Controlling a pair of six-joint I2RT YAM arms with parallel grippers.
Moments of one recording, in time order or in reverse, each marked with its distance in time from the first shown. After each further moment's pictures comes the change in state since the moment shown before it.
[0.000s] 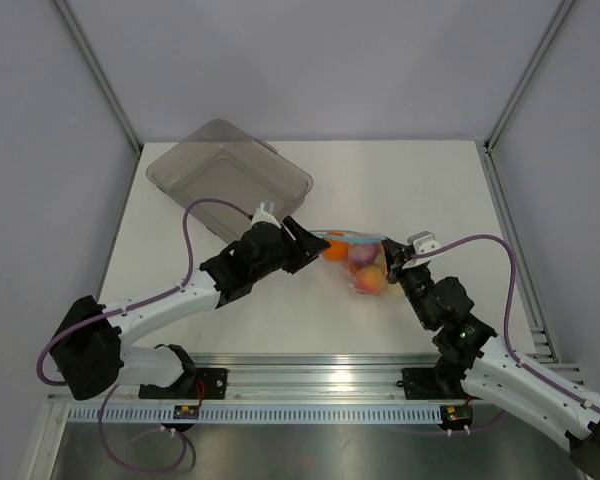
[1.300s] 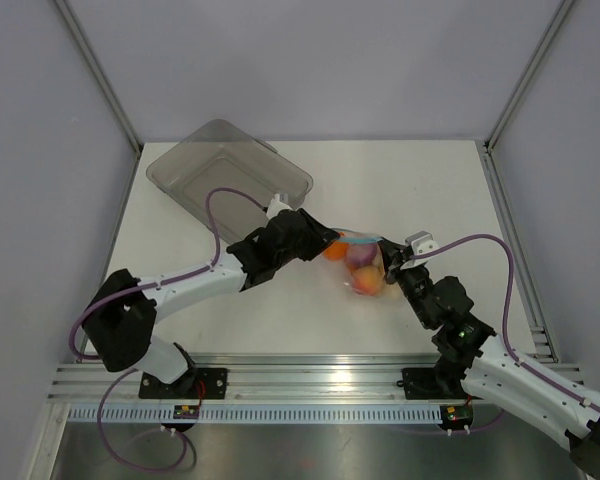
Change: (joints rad) left arm -0.018 0.222 0.164 -0.006 -0.094 -0.048; right arm 0.000 0.011 0.000 0.023 -0.046 -0.001
